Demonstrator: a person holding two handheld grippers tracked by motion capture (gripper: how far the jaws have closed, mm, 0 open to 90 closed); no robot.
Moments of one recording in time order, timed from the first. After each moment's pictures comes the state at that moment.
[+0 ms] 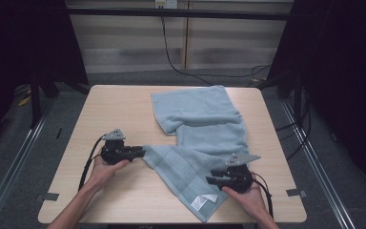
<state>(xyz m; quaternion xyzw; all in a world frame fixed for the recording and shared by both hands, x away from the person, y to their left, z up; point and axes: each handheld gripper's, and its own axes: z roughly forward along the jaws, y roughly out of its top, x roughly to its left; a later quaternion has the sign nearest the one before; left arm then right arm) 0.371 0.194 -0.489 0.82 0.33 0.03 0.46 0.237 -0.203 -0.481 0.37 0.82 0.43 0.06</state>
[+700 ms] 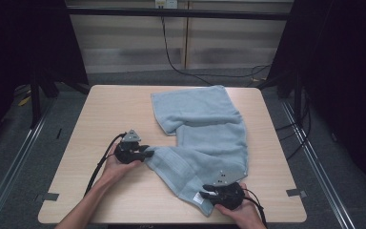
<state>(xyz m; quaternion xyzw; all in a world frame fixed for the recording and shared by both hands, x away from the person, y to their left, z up) 0.365 0.164 -0.505 0.86 0.28 0.07 0.41 0.215 -0.180 -0.503 0.32 0.86 0.40 0.08</state>
